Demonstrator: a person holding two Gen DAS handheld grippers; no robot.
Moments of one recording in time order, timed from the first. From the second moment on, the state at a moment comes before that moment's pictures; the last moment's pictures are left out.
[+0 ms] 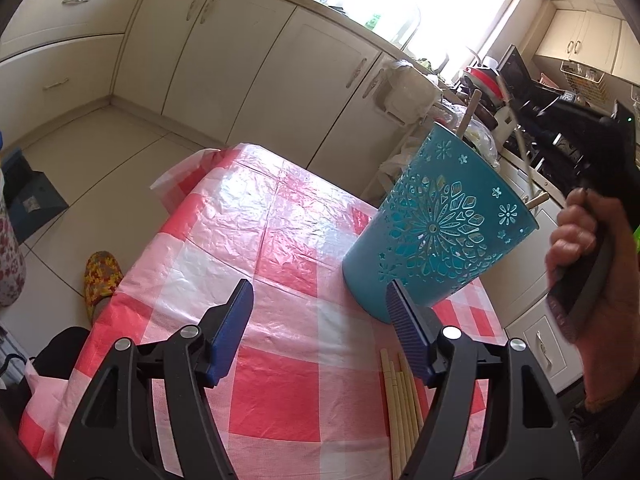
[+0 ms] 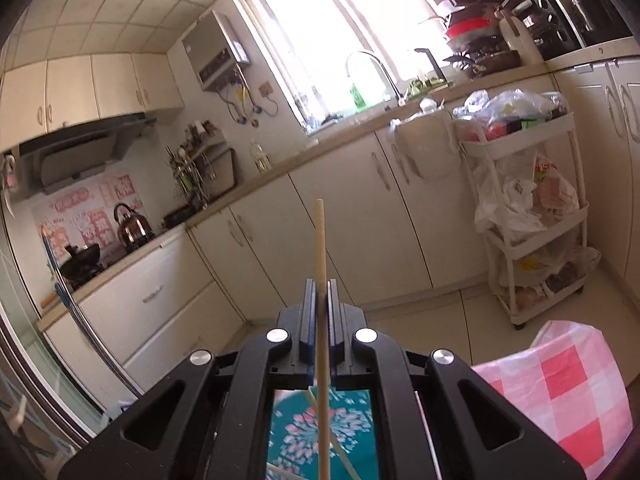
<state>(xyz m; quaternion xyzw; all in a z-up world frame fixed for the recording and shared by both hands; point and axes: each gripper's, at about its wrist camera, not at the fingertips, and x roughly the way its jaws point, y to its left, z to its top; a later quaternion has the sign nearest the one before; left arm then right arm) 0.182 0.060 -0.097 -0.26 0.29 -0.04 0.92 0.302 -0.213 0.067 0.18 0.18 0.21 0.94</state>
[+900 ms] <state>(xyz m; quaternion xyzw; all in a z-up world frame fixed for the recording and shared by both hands) 0.188 0.064 -0.101 -0.26 0.31 -0.01 0.91 0.126 -0.216 -0.078 0.08 0.43 0.19 0.88</state>
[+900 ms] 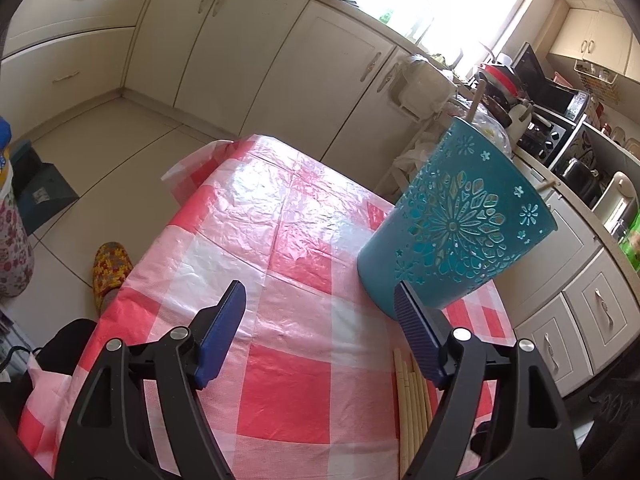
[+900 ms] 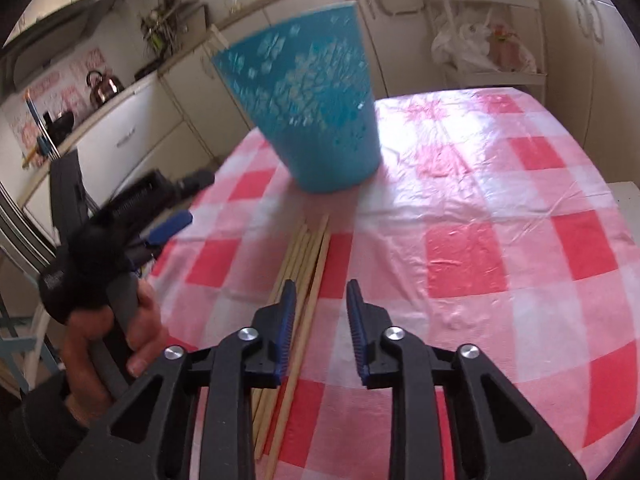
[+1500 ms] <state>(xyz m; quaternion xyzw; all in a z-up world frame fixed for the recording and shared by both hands) 0.181 0.040 -0.099 -0.21 0.36 -0.04 0.91 0.131 -0.184 -0.100 -0.05 0.45 0.15 0.88</state>
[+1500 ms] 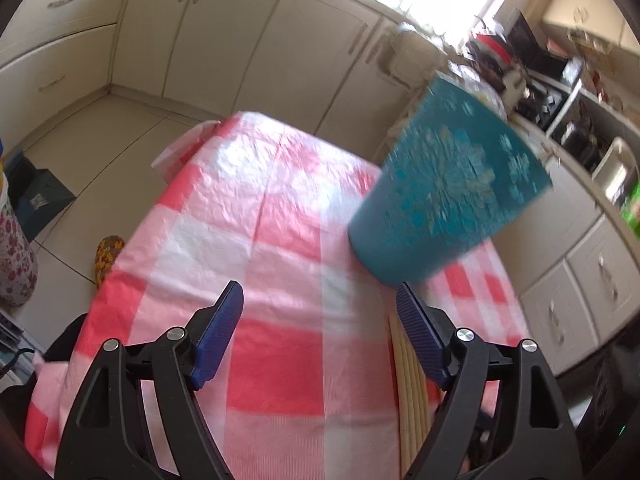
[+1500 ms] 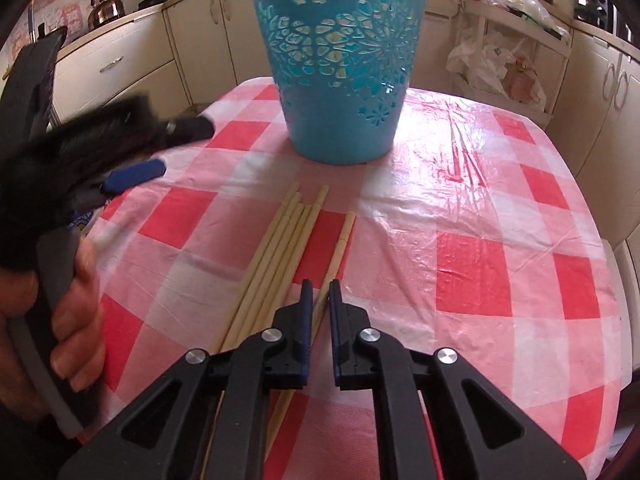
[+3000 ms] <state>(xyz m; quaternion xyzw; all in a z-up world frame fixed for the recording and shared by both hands) 0.188 -0.033 -0.100 0.03 0.49 -0.13 0.86 0.145 -0.206 -0.100 -0.09 0.47 0.17 0.86</state>
